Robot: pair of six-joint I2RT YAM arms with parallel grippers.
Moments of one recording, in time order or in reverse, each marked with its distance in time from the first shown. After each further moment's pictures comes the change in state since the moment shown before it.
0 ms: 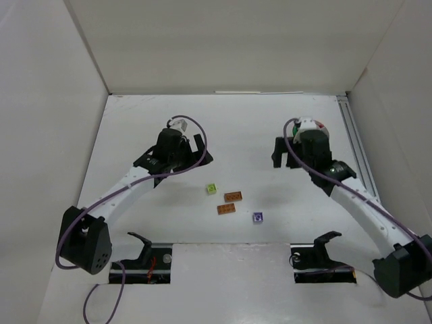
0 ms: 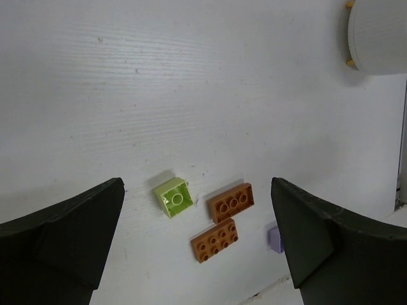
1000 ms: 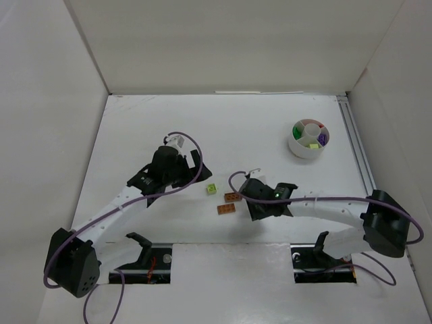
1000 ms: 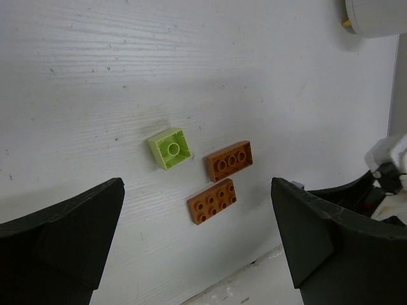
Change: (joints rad) left arm -0.048 -0.222 -0.223 0.016 0.019 -0.078; right arm 0.741 0.275 -0.163 -0.282 0.159 0.477
